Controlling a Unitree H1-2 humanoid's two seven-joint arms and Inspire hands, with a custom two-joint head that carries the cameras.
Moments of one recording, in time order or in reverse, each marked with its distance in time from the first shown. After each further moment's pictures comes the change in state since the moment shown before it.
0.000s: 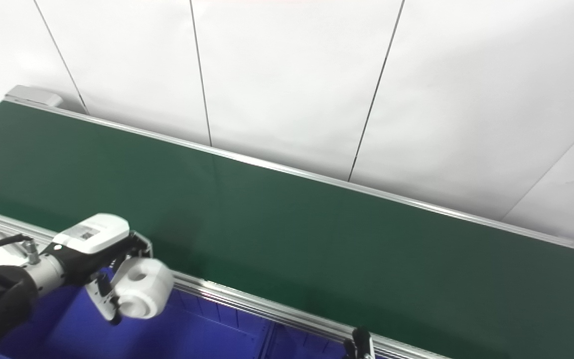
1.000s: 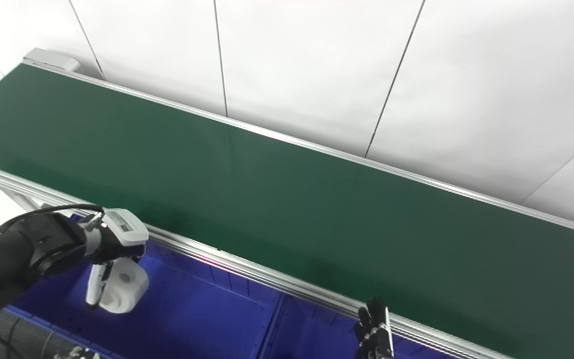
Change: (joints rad) left arm -0.172 0.114 -0.253 0.053 0.280 -0.109 -0.379; right arm 0.000 -0.021 -0.013 -0.082 0.047 0.087 0.005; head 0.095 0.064
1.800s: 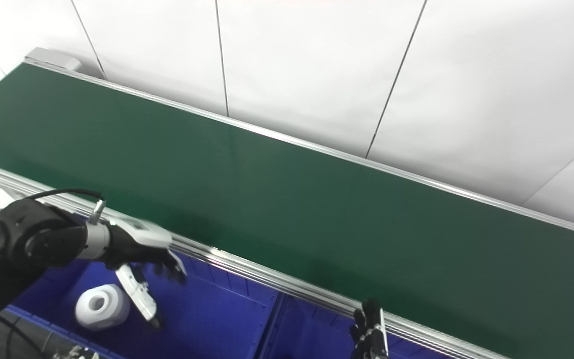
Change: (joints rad) left arm -0.012 -0.064 0.131 -0.202 -0.685 0.288 -0.216; right arm -0.002 0.007 0.001 0.033 -0.012 0.002 0.001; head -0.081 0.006
